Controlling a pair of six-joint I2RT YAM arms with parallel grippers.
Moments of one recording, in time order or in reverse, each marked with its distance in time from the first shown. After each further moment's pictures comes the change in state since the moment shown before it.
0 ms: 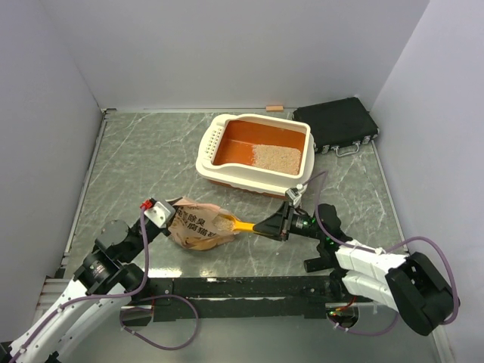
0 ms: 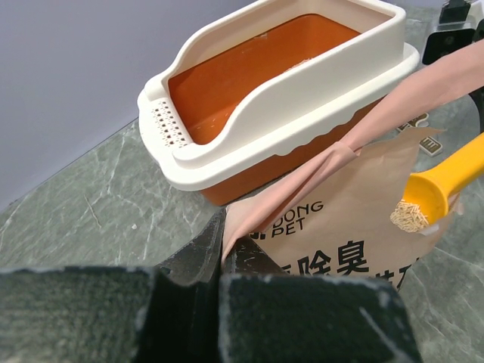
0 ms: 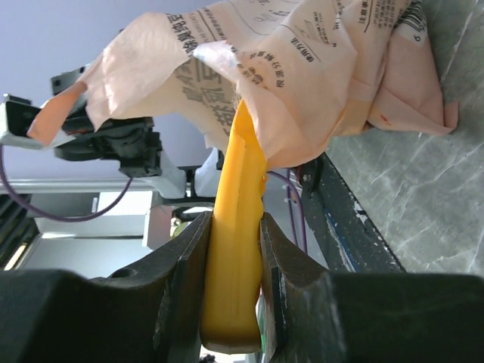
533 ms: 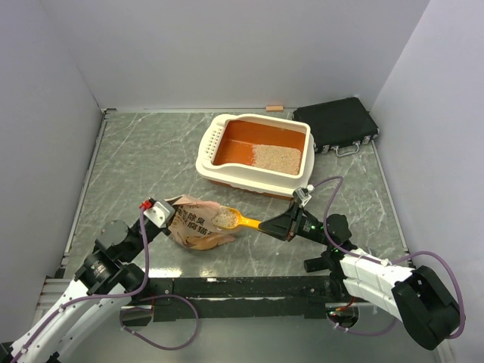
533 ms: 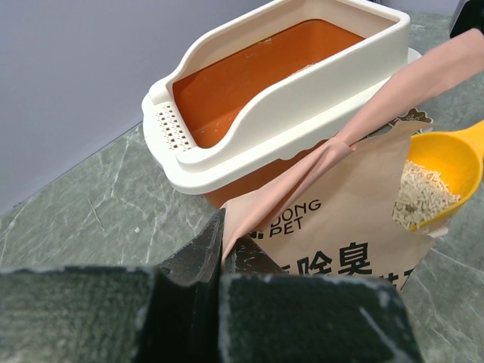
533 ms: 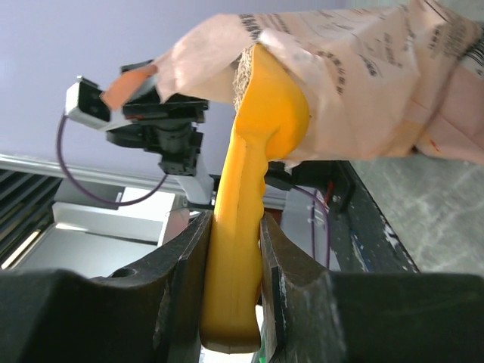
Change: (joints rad) left arm 0.003 -0.003 -0.015 0.029 0.012 0.003; right arm -0.013 -0.125 -0.091 0.174 0.050 0.078
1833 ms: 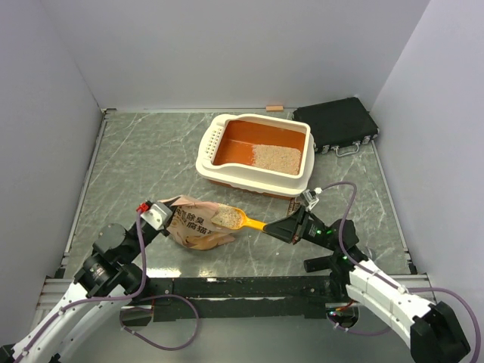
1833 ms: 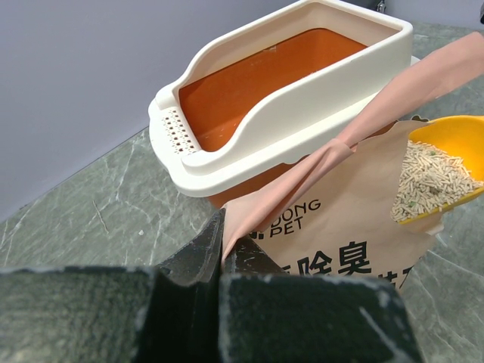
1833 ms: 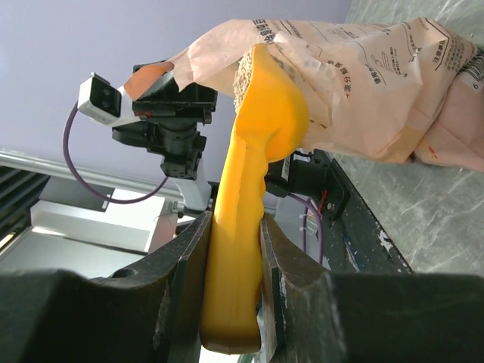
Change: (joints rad) left arm 0.002 -0.042 -0.019 0.009 -0.009 0.000; right arm -0.003 -0.296 -0.002 -0.272 0.042 -0.058
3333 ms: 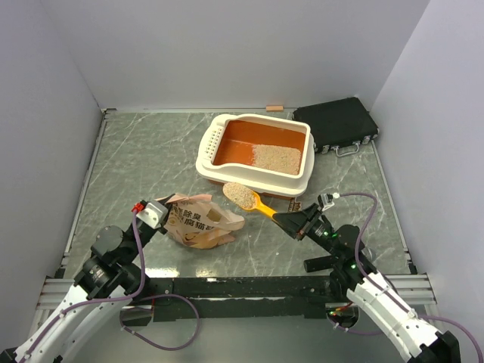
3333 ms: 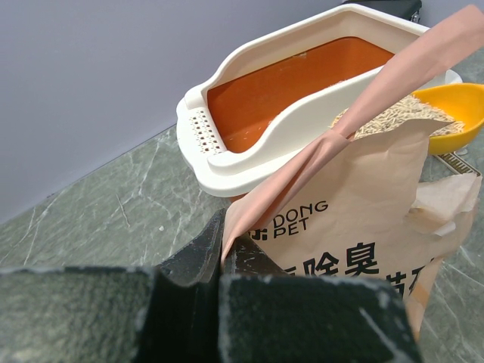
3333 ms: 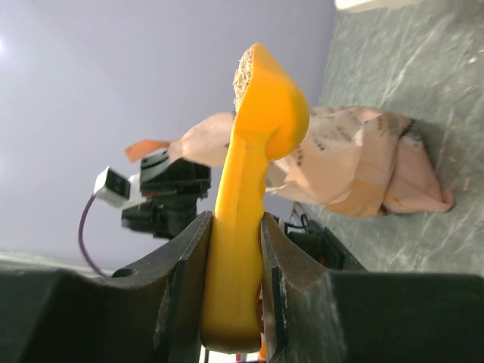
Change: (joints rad) left arm 0.029 -0.032 -0.014 0.020 -0.061 -0.001; right arm -0.006 -0.309 0.000 -0.365 0.288 0.046
